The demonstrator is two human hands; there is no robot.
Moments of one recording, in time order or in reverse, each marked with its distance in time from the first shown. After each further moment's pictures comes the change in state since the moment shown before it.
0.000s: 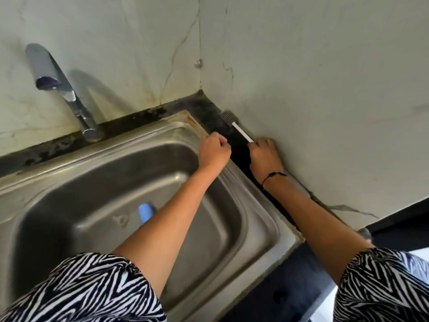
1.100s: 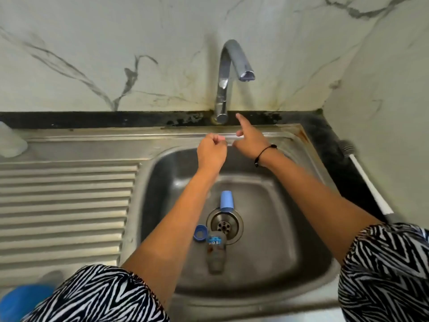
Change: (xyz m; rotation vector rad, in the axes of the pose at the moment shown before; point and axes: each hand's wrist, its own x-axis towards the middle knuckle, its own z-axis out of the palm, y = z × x) left_hand -0.035 -0.119 -0.189 -0.413 0.520 -0.324; right_hand 0.040 -0.266 -0.043 0.635 -0.374 -0.419
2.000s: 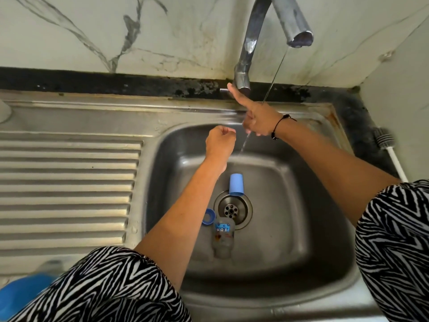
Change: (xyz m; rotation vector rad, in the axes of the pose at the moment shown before) left_hand 0.035 -0.049 0.001 -0.110 -0.100 -0.272; right_hand 0.058 0.014 0.020 -0.138 -0.325 -0.145
